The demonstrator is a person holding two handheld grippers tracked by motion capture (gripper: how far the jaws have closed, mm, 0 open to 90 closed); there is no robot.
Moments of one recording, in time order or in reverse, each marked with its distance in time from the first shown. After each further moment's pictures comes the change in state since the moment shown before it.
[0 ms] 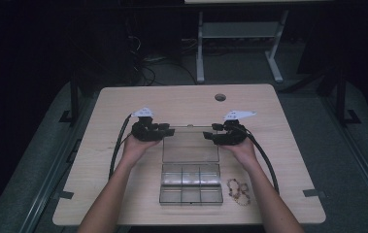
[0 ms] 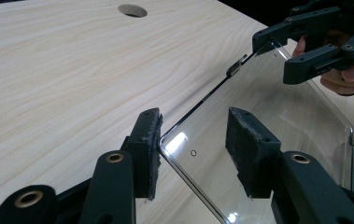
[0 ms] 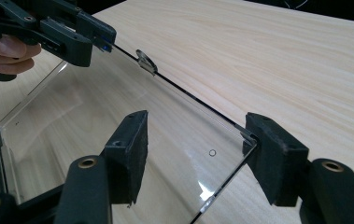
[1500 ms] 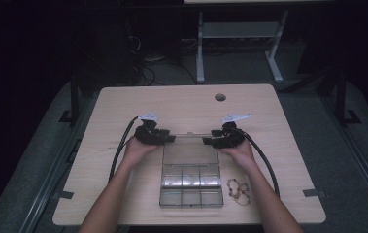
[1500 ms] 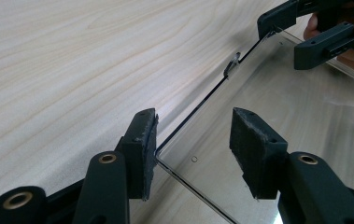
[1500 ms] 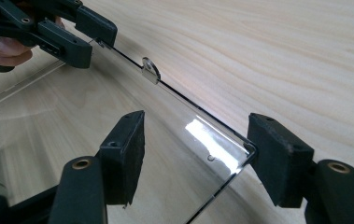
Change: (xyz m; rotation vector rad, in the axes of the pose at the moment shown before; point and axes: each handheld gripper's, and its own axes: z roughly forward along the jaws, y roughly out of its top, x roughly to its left) left arm 0.007 -0.015 0.018 0.125 0.009 -0.014; right arm -0.010 -0.017 0.017 0.104 0.041 0.081
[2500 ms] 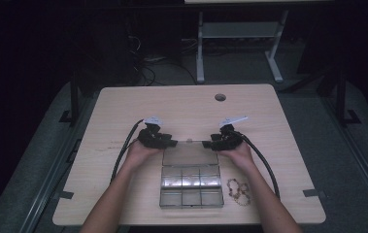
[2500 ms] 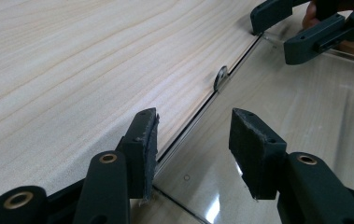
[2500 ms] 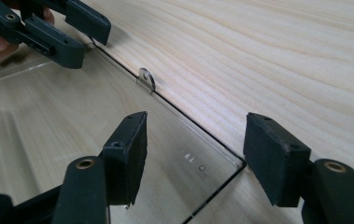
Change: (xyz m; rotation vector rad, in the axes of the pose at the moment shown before) left arm -0.002 -0.008 0.014 0.054 -0.008 0.010; right arm -0.003 -0.009 0.013 0.061 -0.015 0.010
